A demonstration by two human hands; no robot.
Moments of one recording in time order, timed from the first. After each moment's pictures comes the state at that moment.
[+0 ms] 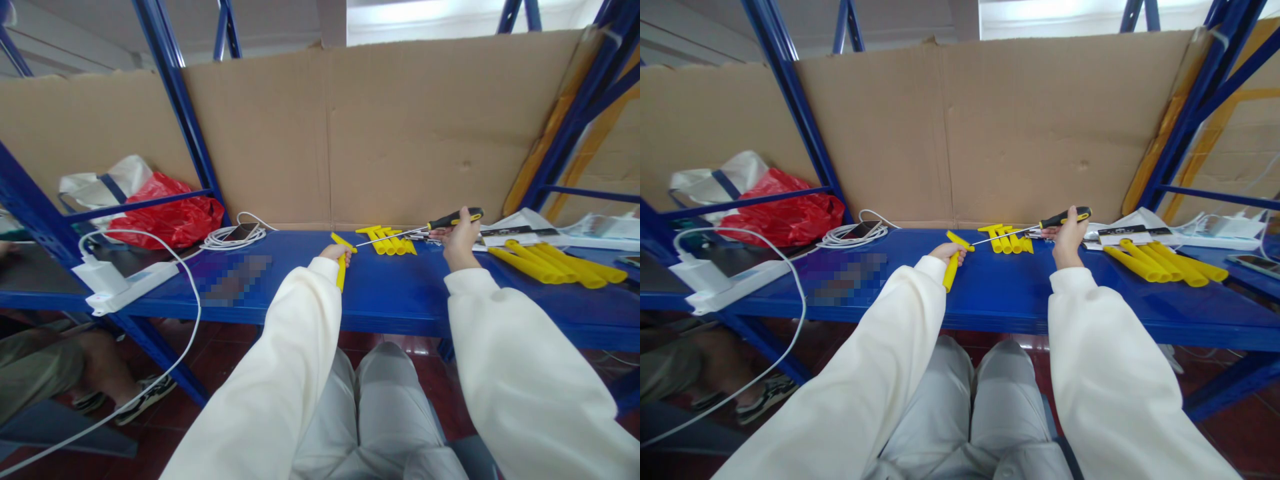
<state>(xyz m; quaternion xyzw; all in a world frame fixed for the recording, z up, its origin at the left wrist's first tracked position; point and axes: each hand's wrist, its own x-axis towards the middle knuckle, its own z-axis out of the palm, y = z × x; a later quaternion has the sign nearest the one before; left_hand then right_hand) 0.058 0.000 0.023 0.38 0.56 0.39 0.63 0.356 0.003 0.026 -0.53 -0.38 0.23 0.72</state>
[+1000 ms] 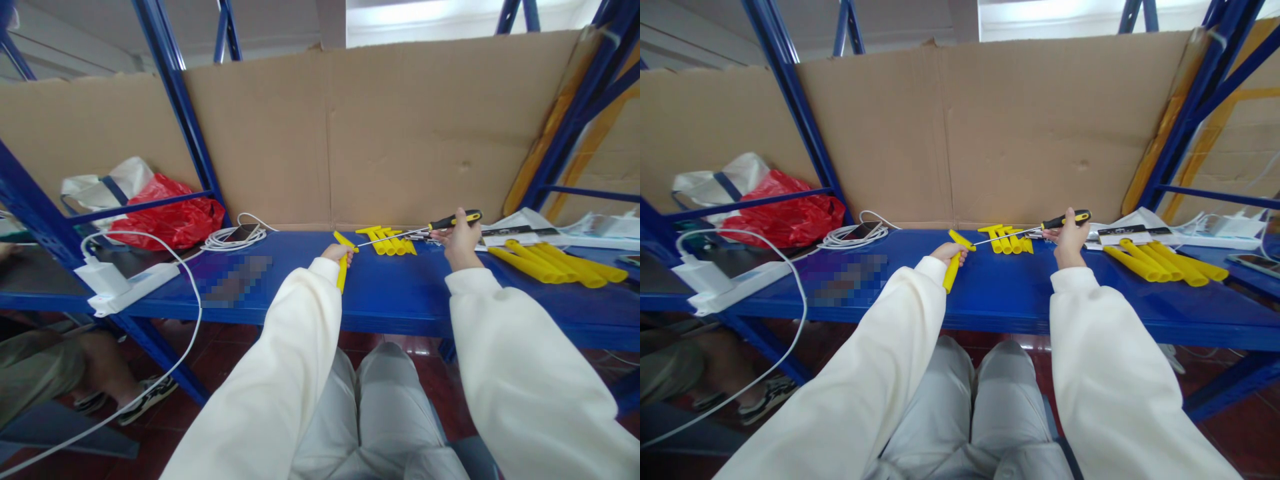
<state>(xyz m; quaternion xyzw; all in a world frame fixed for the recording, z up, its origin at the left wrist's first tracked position) 0.061 -0.008 0.025 0.44 0.56 0.39 0.58 0.329 -0.013 0.037 -0.42 -0.18 0.30 0.84</state>
